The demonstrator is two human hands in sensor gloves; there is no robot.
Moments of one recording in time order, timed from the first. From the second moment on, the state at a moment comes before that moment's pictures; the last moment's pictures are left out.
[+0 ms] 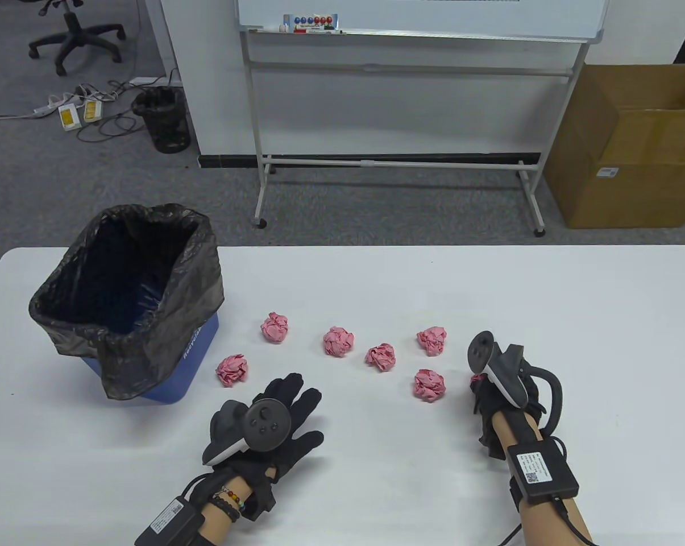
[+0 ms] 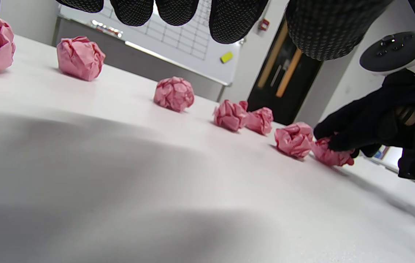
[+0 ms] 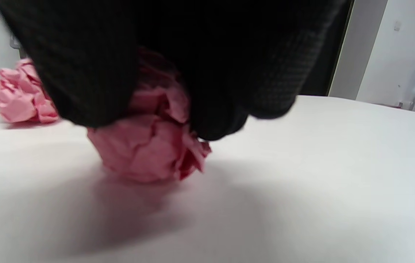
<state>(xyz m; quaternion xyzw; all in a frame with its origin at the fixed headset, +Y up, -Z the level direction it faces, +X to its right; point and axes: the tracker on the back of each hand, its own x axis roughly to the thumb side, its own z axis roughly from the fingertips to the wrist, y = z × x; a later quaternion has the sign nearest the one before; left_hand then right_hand) -0.162 -0.726 -0.339 -0.04 -0.22 0.16 0.96 0.222 -0.725 -0.424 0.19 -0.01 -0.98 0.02</state>
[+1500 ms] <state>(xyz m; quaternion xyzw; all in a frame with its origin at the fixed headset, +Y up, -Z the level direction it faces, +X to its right) -0.170 -0.725 -0.342 -0.13 -0.22 0.42 0.87 0.039 -0.677 -0.321 -0.07 0.06 -0.98 -0.19</state>
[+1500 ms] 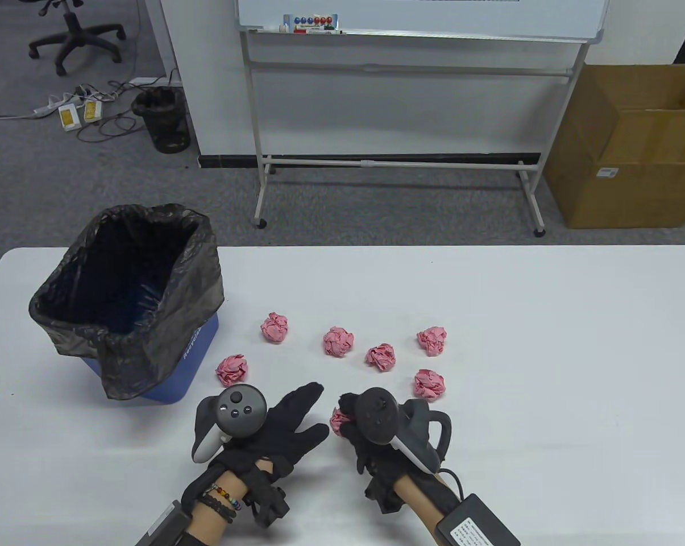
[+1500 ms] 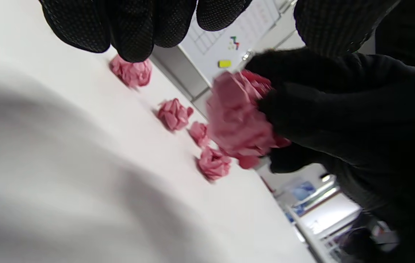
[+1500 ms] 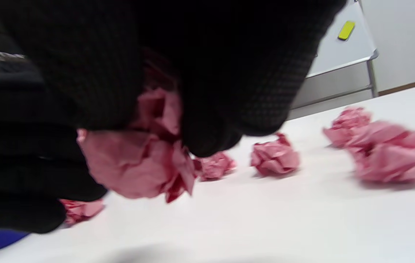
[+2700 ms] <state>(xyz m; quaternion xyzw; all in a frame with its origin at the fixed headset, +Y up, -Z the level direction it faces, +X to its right) -0.215 -0.700 -0.349 -0.09 -0.07 0.39 0.92 0.030 -0.717 -0.309 -0.15 0.03 -0.97 -0.20</state>
